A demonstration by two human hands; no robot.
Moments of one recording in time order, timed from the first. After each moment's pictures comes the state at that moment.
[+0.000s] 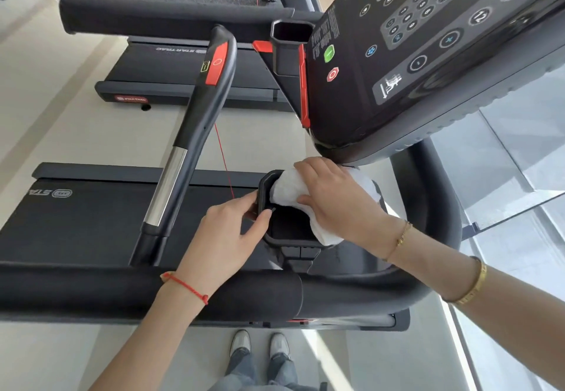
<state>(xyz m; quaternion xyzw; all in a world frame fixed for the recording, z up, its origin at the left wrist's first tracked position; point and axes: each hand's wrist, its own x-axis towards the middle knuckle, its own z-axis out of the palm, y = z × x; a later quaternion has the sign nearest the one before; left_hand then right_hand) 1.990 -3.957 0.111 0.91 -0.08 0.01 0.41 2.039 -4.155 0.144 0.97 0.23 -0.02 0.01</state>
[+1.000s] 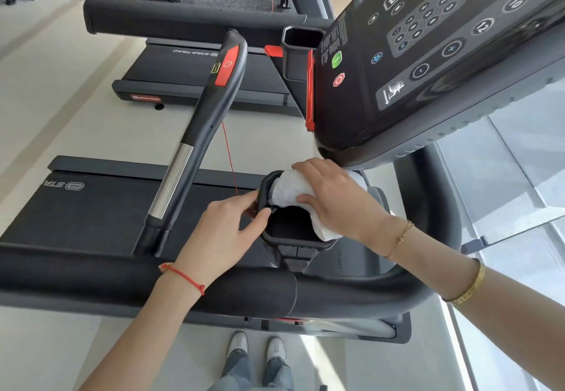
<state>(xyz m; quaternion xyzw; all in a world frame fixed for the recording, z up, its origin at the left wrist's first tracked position) 1.990 -3.958 0.113 0.91 -0.08 0.01 0.41 2.044 -4.165 0.145 0.96 0.27 -0.01 -0.09</state>
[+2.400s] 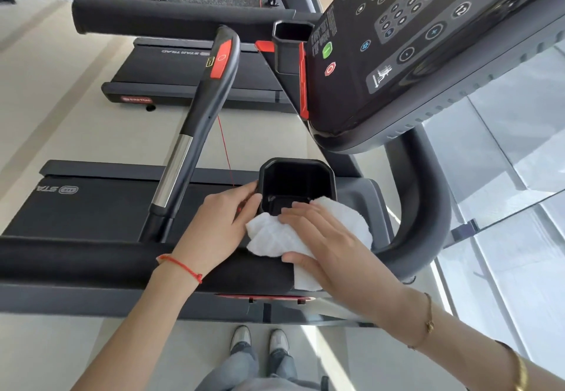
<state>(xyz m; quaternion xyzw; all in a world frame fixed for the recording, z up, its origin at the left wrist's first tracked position) 1.974 -3.952 0.128 0.91 -0.09 -0.03 0.40 1.931 -4.156 0.155 0.93 0.29 -0.05 -0.21</state>
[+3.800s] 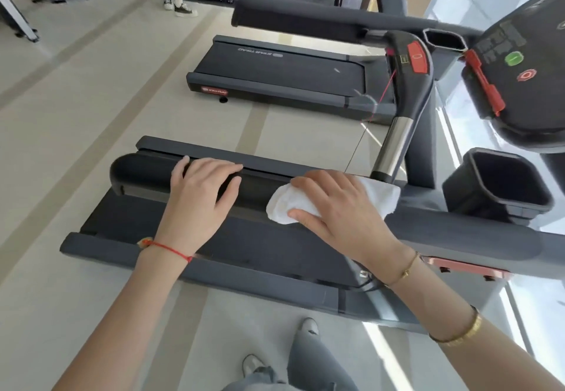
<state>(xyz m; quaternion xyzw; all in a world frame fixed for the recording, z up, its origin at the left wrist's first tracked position) 1.892 -3.584 0.110 0.96 -0.05 0.18 0.20 1.913 -3.828 0.140 0.95 0.31 0.01 -0.06</state>
